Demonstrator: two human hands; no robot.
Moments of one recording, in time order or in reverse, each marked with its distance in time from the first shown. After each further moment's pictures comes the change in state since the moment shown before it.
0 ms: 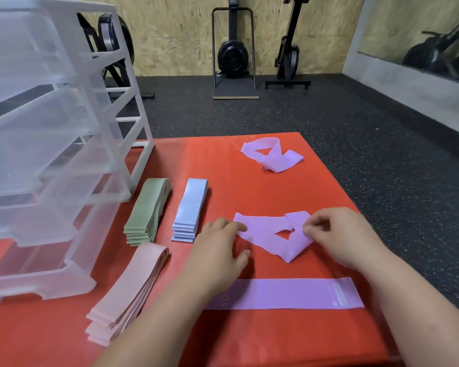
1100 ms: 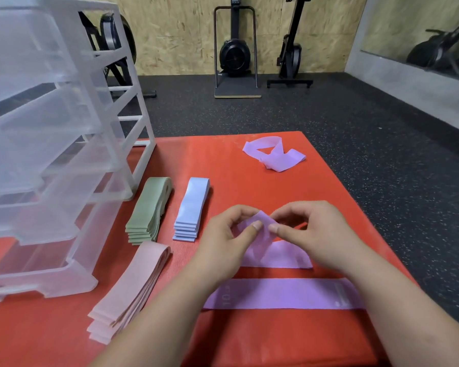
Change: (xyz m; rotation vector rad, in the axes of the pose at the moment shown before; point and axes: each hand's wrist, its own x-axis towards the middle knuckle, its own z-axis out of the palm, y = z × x) left_hand 0.006 0.026 -0.011 -0.827 0.096 -0.028; right_hand -0.013 -0.051 0.005 0.443 -0.117 -0.261
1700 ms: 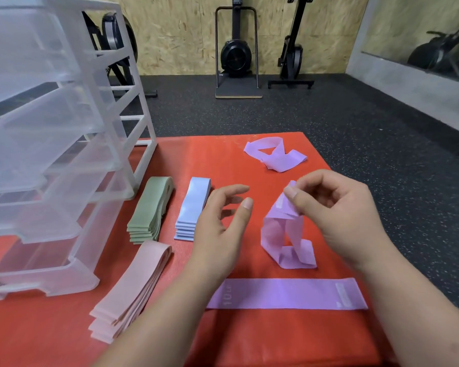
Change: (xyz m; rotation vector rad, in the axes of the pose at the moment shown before) left_hand 0.000 0.024 -0.002 -0.013 0.255 0.137; right_hand -0.008 -0.035 -0.015 0.393 0.304 -0.154
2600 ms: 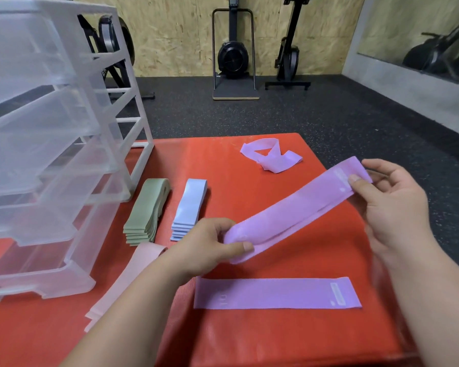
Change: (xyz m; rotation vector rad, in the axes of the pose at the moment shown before) left_hand 0.010 -0.019 -0.036 0.196 -0.562 -0.335; right_hand 0.015 0.030 -0.060 0.307 0.492 0.217
